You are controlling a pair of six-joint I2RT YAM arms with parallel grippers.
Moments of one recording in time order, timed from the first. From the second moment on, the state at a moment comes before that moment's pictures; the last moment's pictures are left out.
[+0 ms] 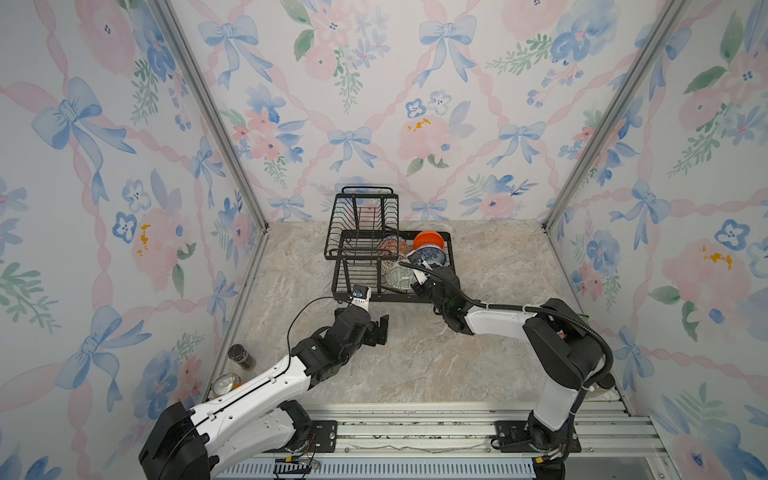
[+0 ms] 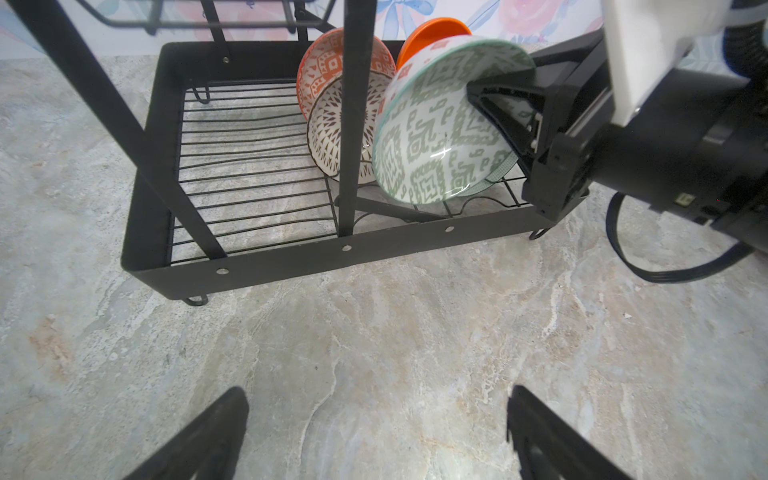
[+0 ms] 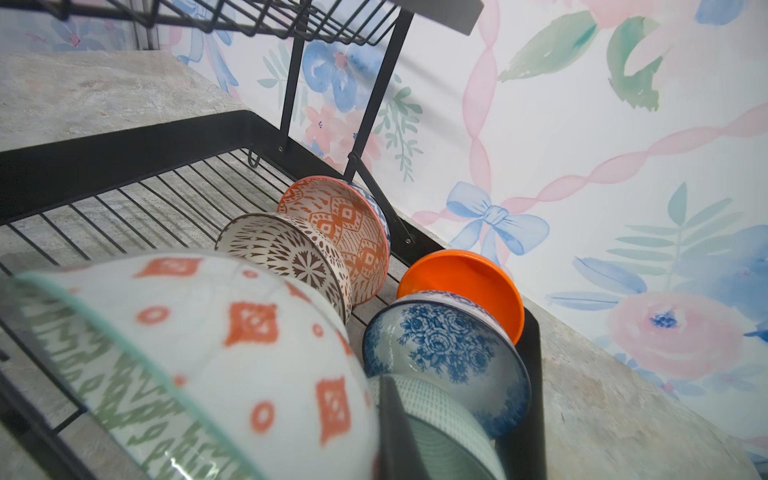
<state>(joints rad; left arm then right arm) -0.78 0.98 0.59 -0.21 -0.35 -0.39 0.71 1.83 0.97 0.60 0.32 -0.31</state>
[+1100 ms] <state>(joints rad) -0.77 1.01 0.59 -0.21 -0.30 -0.39 0.67 2.08 1.19 0.64 0.19 -0.41</state>
